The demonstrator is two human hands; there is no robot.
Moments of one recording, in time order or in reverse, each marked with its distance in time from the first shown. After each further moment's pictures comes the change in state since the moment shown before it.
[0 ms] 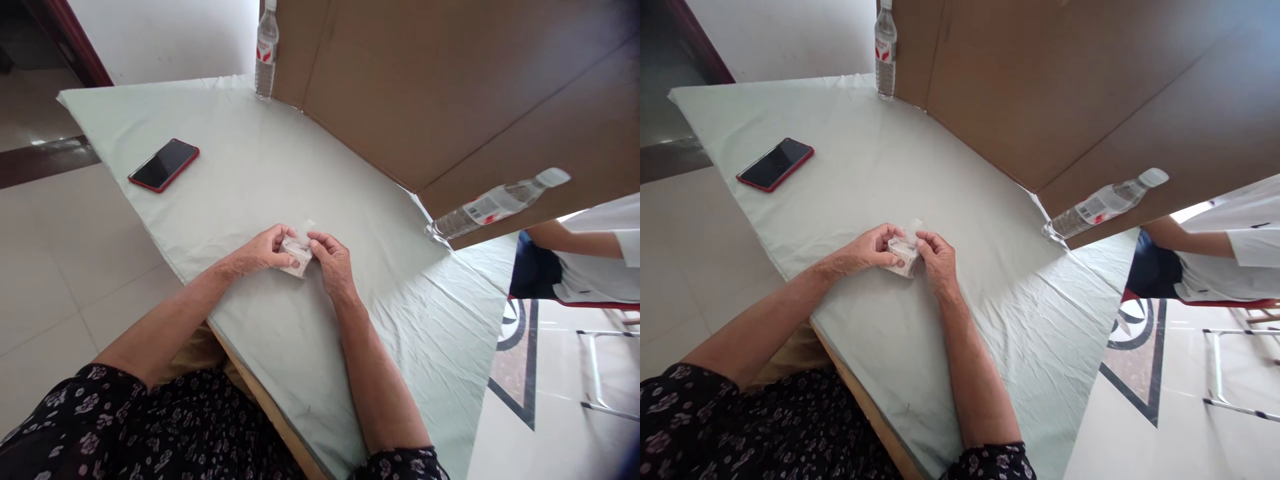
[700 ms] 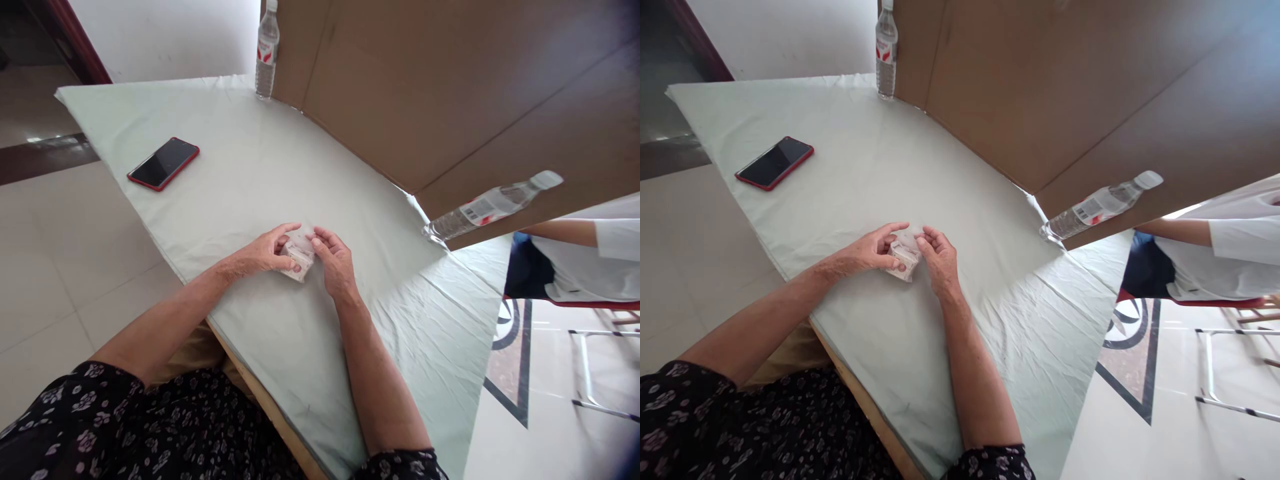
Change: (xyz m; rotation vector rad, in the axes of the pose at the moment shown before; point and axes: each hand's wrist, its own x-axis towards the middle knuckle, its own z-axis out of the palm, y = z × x) left_hand -0.004 0.005 0.006 -0.012 -0.035 -0.011; right_hand -0.001 -0.004 0.000 0.085 0.016 -0.016
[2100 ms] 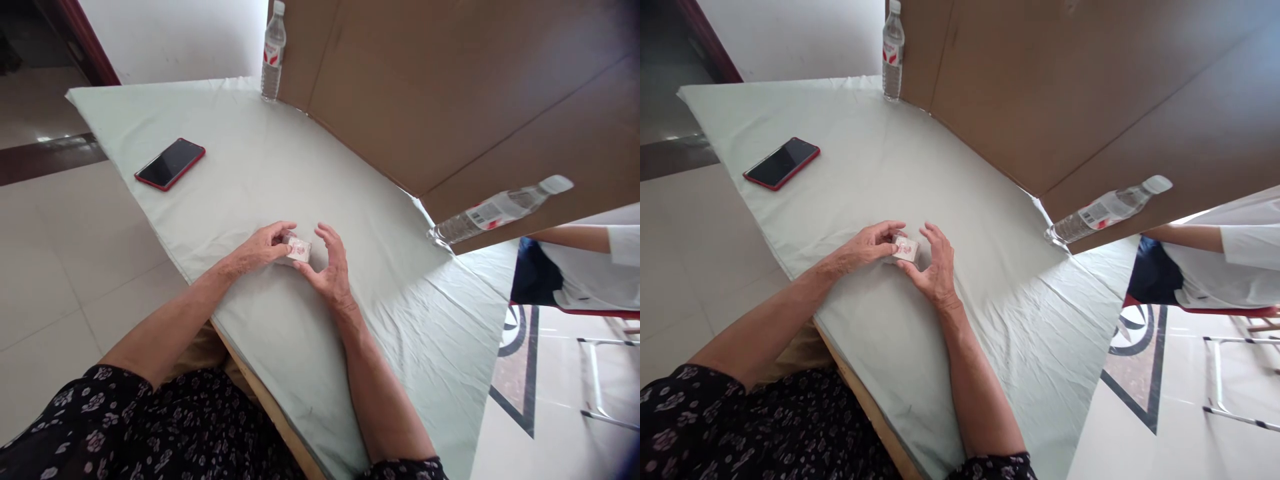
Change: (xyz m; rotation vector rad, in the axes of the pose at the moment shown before) left_hand 0.006 -0.011 -0.015 0.218 0.179 0.125; right_hand -0.012 0.013 -0.007 -0.740 -0.092 -0.519
